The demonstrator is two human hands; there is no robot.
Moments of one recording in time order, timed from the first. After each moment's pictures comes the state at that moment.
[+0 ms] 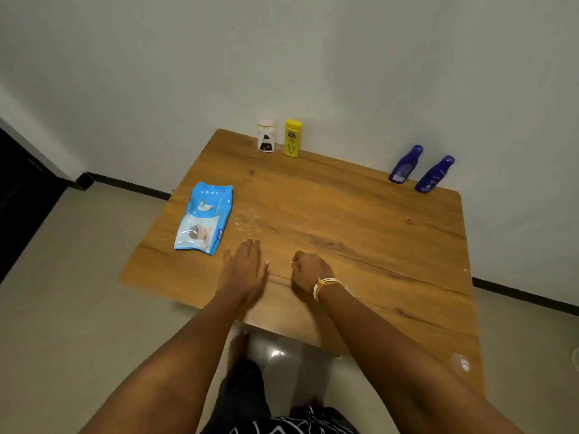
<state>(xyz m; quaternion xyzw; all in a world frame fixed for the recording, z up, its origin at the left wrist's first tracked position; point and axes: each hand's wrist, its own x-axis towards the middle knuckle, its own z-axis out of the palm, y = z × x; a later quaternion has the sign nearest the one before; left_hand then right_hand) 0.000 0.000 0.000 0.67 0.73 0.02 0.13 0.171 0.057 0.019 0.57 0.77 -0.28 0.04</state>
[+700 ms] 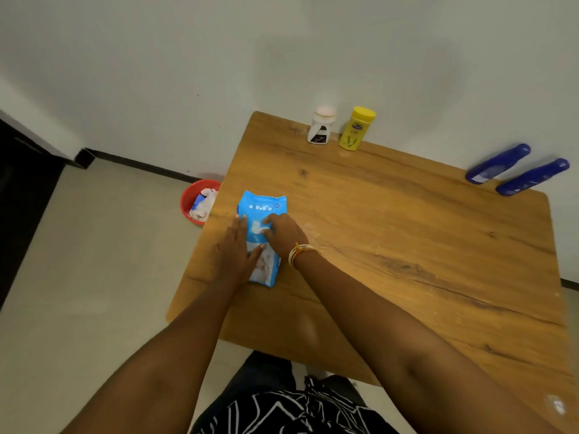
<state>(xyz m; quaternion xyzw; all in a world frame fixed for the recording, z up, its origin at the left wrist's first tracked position) -0.199 0.091 -0.049 0.55 0.79 0.12 0.26 -0.080 0.173 -0.020 0.54 0.75 -0.38 -0.02</state>
